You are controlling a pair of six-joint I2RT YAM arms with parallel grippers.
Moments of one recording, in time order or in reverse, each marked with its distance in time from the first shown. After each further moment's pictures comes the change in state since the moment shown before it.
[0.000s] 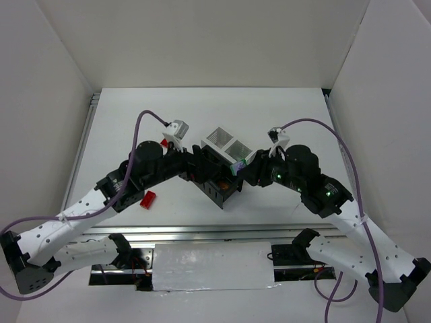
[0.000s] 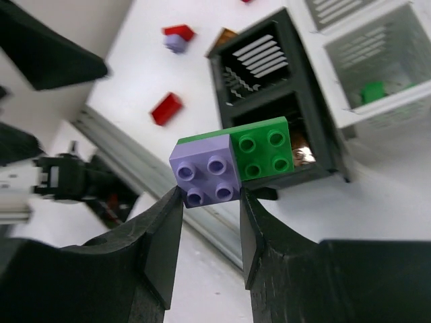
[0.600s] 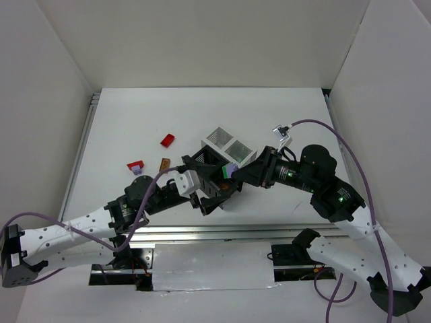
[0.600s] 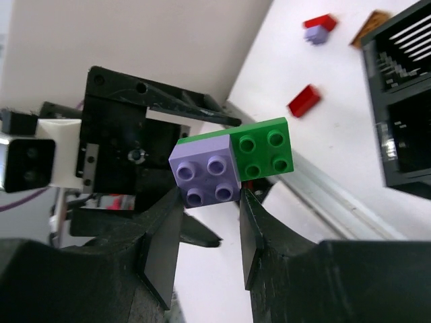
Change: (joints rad) left arm -0.240 -0.129 -0.349 0.609 0.079 0.657; right arm 0.001 -0.059 0.082 0.076 -0.261 0.371
